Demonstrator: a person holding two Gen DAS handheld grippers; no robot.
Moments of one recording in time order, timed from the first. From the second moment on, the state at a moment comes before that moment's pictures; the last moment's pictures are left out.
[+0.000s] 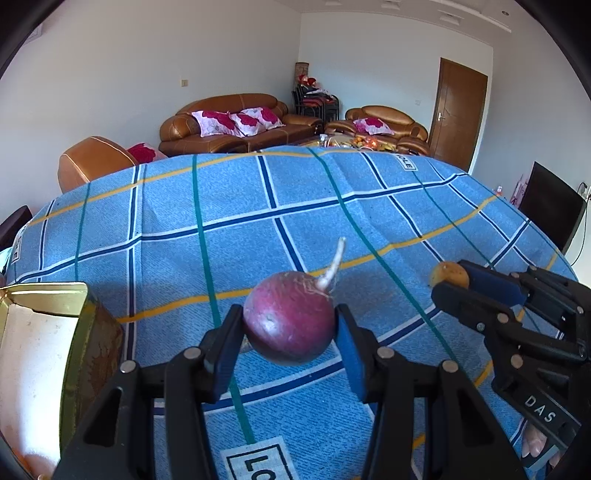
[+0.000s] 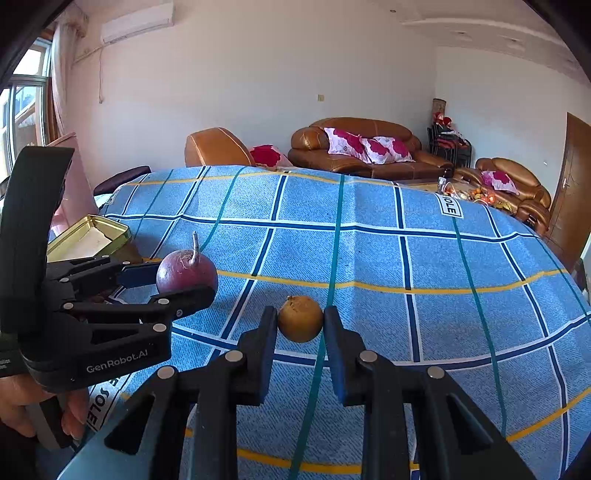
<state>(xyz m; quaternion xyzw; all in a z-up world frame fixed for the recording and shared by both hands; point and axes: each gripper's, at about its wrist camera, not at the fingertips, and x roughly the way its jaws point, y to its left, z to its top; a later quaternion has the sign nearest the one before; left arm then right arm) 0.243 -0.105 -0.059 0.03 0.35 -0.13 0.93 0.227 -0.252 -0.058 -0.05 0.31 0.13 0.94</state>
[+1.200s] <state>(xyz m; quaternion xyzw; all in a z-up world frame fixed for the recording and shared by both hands) 0.186 -0.084 -0.037 0.03 0.23 -0.09 0.97 0.175 -0.236 -0.038 -0.09 0.18 0.13 0.97</state>
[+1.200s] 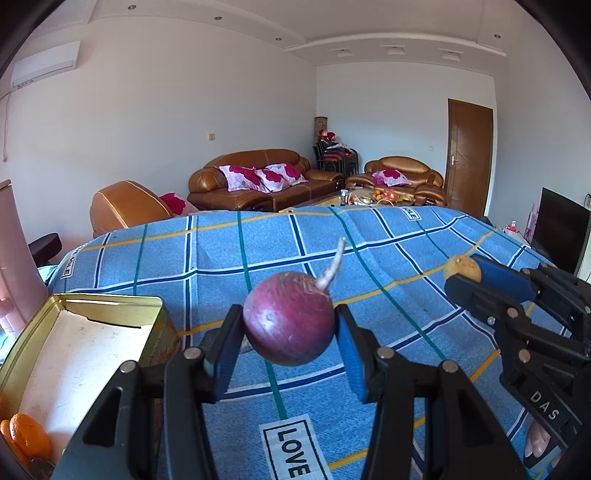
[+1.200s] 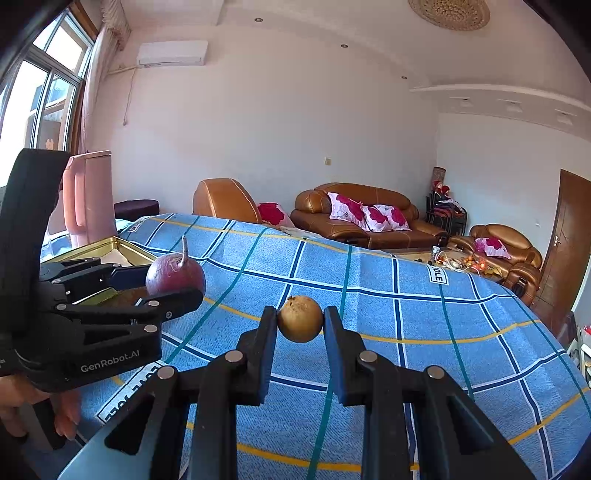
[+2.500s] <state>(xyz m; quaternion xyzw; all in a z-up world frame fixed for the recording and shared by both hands) 0.122 -0.065 -0.031 0.03 0.21 -0.08 0.97 0.124 -0.204 -0.036 -0.10 0.16 0.18 0.97</state>
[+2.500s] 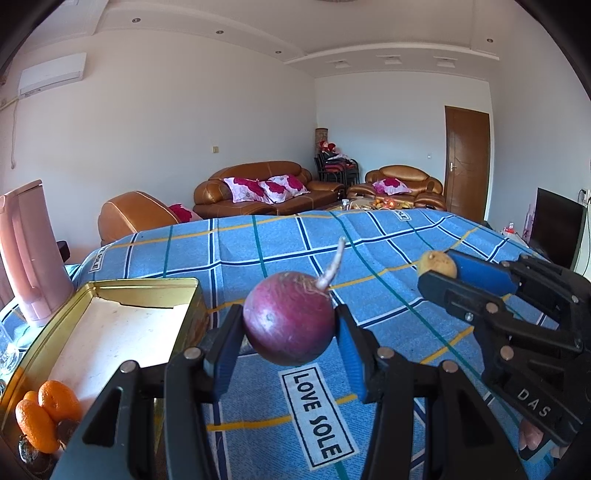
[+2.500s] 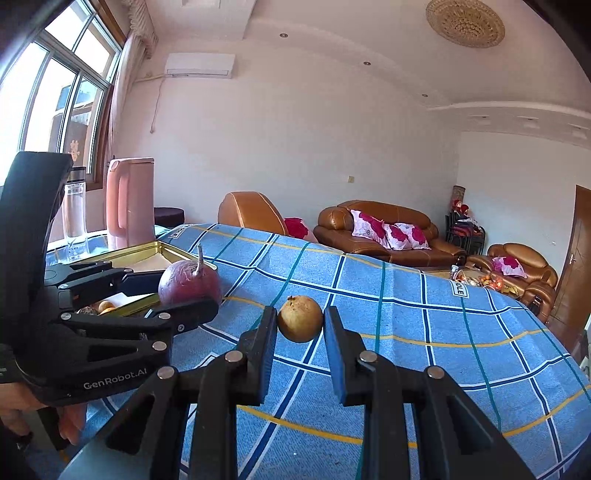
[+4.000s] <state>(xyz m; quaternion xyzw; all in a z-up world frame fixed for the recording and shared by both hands) 0.056 0.033 -0.024 -0.01 0.18 -0.02 0.98 0.086 -0.113 -0.034 -0.11 0.15 0.27 0.94</state>
